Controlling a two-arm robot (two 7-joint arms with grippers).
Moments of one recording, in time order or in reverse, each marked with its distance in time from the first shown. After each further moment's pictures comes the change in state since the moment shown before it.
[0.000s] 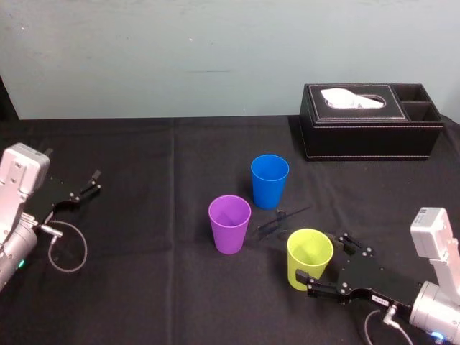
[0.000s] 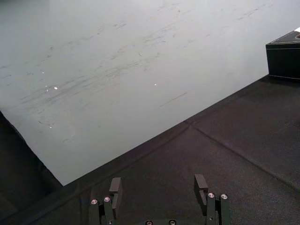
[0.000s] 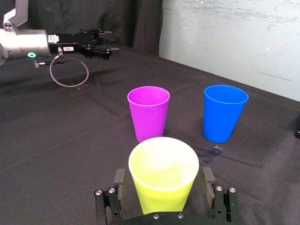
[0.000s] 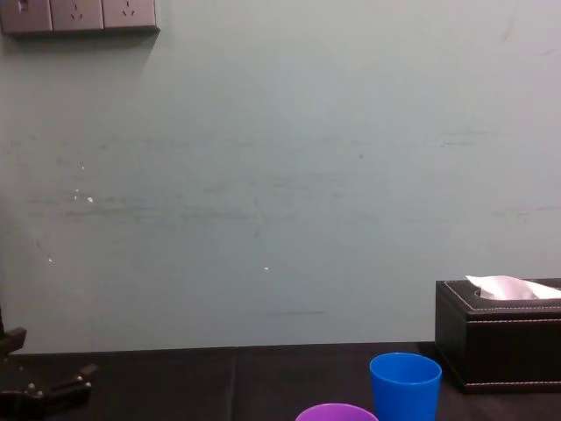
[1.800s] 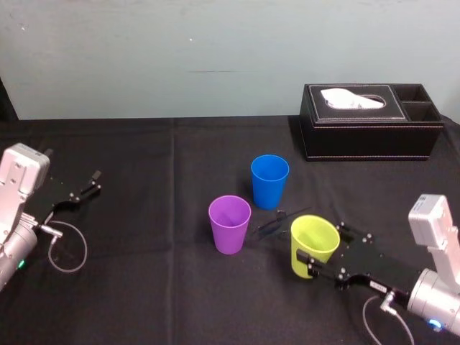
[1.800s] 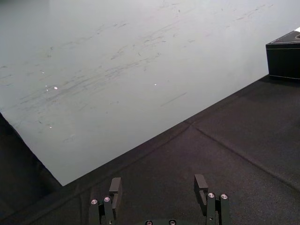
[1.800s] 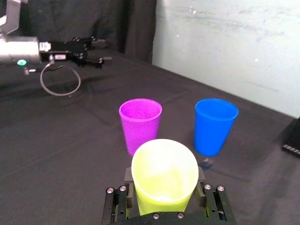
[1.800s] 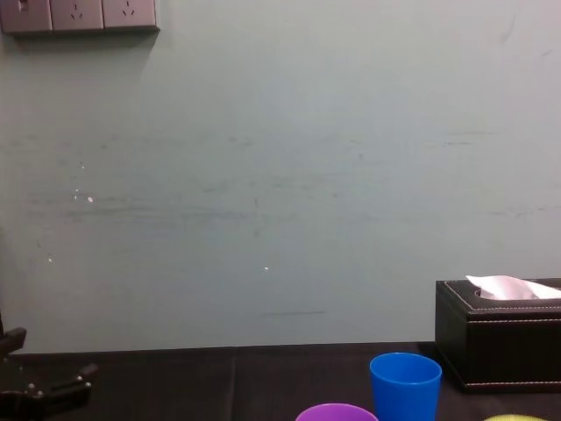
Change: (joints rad) left arm 0.000 0.000 0.000 0.000 0.000 0.000 0.000; right arm 0.012 -0.009 0.008 -0.034 -0.026 0.017 -0.043
